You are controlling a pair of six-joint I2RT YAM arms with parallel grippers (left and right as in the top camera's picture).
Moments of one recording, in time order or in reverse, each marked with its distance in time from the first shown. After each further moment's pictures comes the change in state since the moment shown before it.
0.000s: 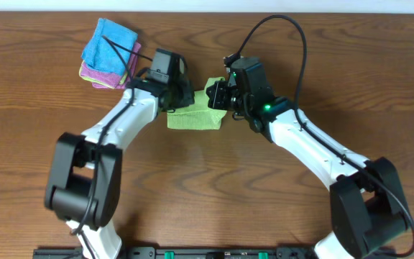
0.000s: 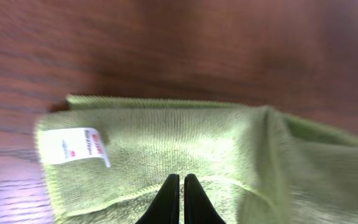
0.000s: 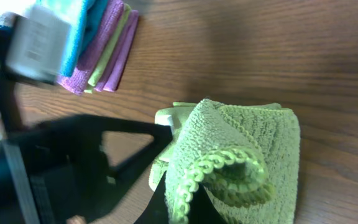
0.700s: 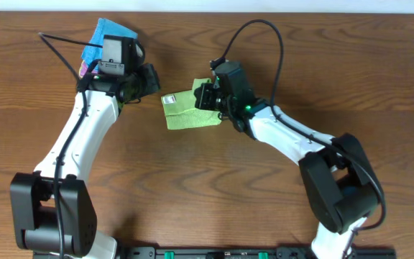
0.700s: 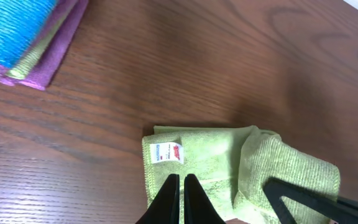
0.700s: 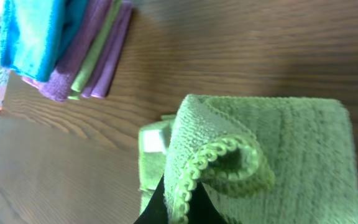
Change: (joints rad) left arm 0.181 -0.183 0.006 -0.118 -0.016 0.031; right arm 0.048 0.185 0.052 0.156 0.018 0.050
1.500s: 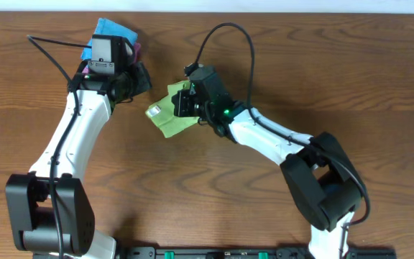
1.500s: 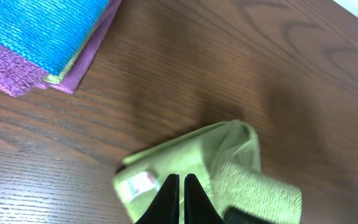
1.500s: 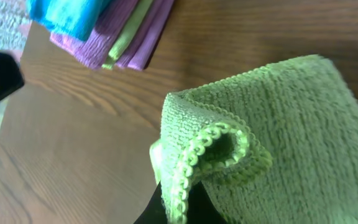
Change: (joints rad) left arm 0.048 0.000 0.000 -0.005 0.000 0.001; right arm 0.111 0.064 0.071 -0.005 -0.004 -0.021
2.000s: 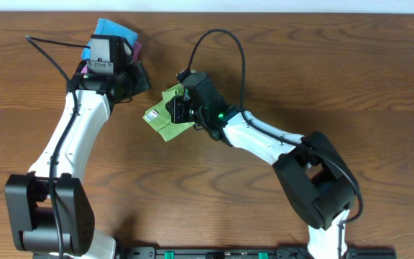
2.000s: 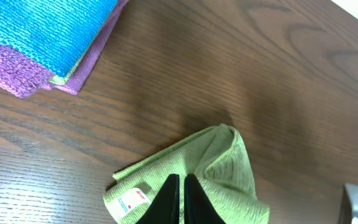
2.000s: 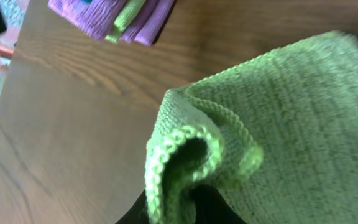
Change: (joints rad) left arm 0.010 0.000 0.000 0.000 0.000 0.000; right arm 0.034 0.029 0.000 0.006 -0.026 -0.027
